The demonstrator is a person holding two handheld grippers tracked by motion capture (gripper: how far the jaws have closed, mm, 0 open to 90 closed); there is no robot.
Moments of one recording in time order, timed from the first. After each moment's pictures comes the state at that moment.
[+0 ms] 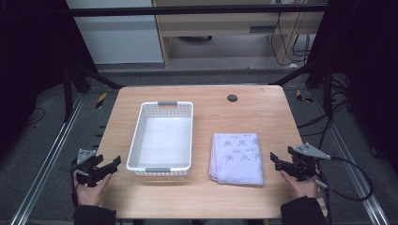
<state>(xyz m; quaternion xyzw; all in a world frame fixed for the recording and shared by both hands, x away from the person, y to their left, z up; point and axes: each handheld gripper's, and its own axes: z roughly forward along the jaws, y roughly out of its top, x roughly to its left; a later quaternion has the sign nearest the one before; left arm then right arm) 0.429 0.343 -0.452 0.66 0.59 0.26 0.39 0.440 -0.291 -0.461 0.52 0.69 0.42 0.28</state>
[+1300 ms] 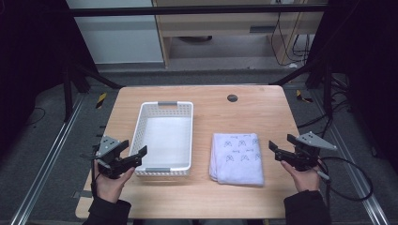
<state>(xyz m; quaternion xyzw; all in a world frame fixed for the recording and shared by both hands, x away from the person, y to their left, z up) 0.429 0.249 -0.387 0.70 0.49 0.26 0.45 0.448 -0.280 -0.416 0.49 0.68 0.47 0.29</state>
